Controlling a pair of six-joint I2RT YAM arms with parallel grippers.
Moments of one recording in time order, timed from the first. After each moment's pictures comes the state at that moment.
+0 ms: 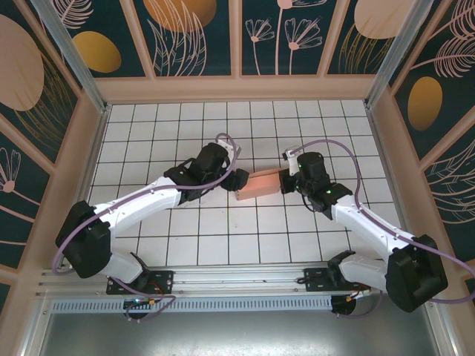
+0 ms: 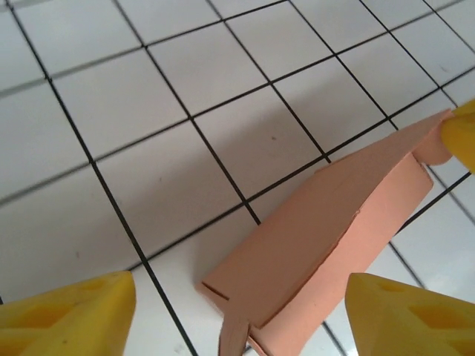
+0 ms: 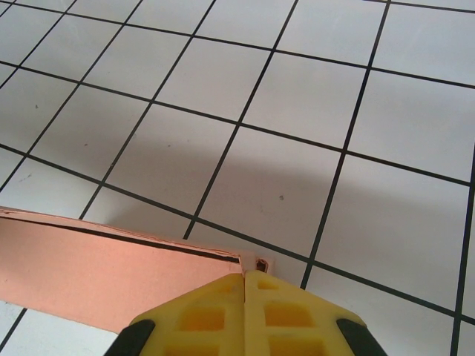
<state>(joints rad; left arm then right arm) -0.79 1.48 1.06 -0.31 -0.04 -0.34 0.51 1.14 0.67 -0.17 -0.03 0.12</state>
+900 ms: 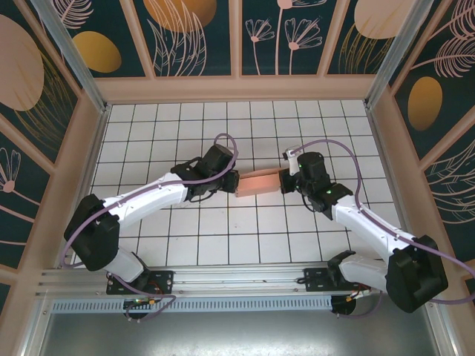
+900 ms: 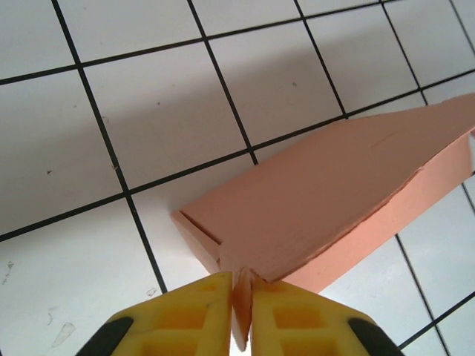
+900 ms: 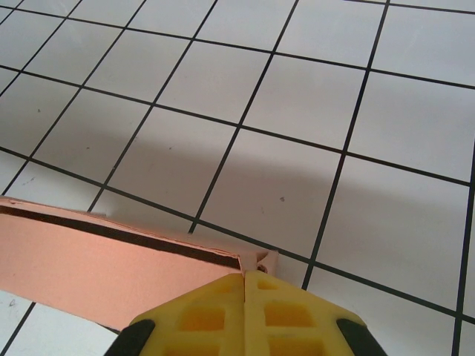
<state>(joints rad) -0.79 1.55 1.11 -0.43 -0.02 -0.53 0.51 1.13 0.67 -0.17 -0.03 0.13</state>
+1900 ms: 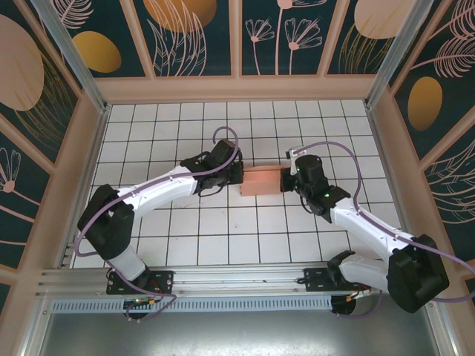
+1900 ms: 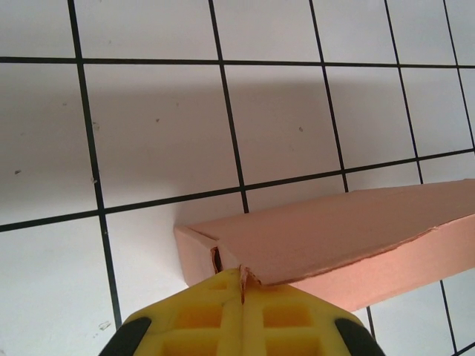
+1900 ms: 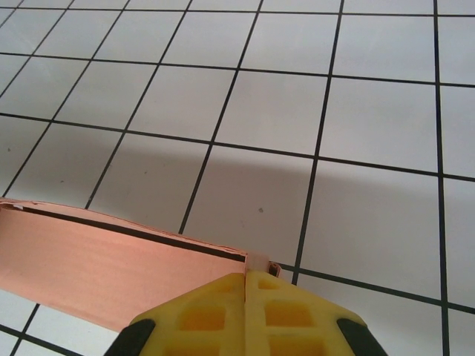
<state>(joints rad) -0.79 1.66 1.19 -0.39 -0.03 -0.75 0.54 1.13 0.63 -0.09 0.10 0.24</state>
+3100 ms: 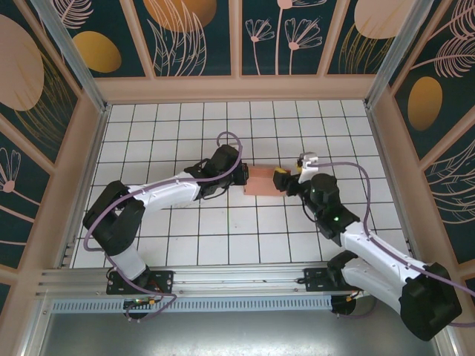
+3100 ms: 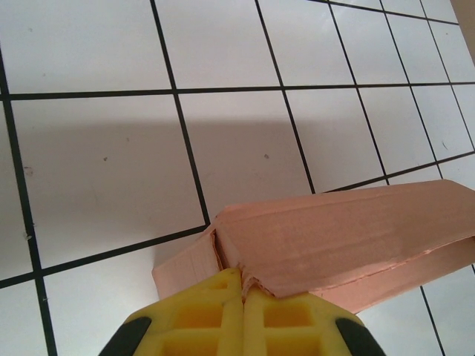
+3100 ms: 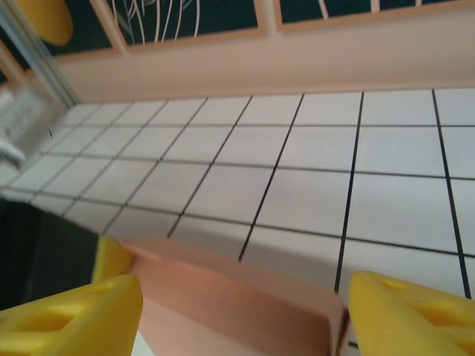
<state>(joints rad) -0.79 1.71 1.07 -0.09 0.01 -0.70 0.56 0.90 0.41 0.25 0.09 0.26</state>
